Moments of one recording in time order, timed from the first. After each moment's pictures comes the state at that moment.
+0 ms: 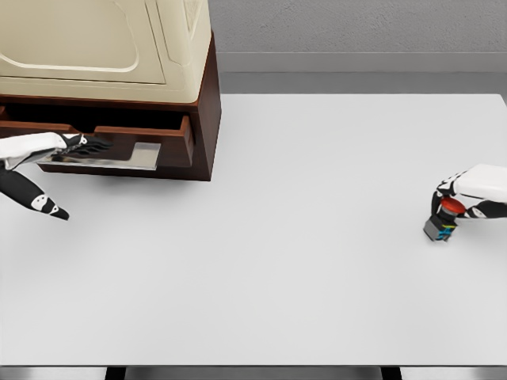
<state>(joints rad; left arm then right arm) -0.51 1.25 -0.59 -1.77 0.48 0.00 -0.61 -0.39 -1.09 0.47 -1.42 0.16 -0.61 0.61</state>
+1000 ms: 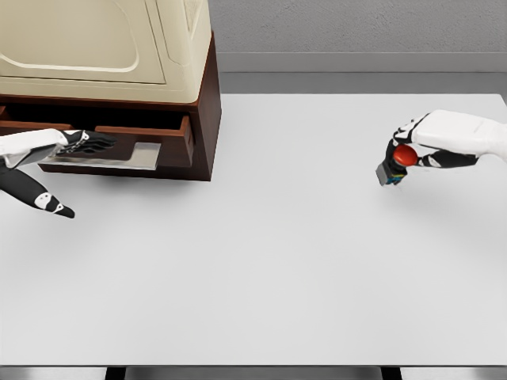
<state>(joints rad) -0.48 1.23 -0.56 -1.76 0.58 0.00 -0.61 -0.61 -0.94 0.52 -1.46 0.16 -0.61 0.61</state>
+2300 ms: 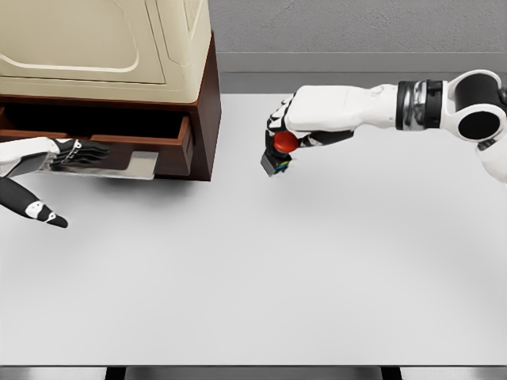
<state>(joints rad) -0.43 1.29 -0.55 -1.77 0.67 -0.01 -0.61 -1.00 -0.65 0.87 -1.45 0.16 -0.61 0.61</state>
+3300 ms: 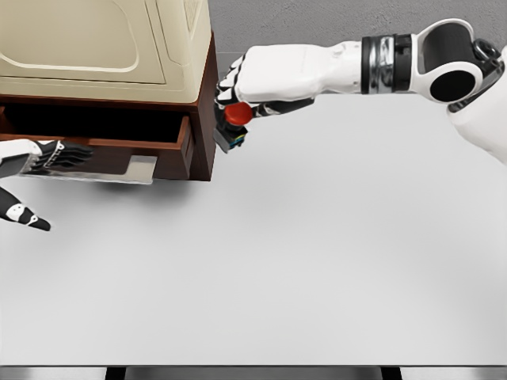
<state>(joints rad) -0.41 1.37 -0.55 -1.77 0.73 -0.02 -0.61 -1.15 -0.54 0.90 -1.47 0.16 -0.61 0.61</state>
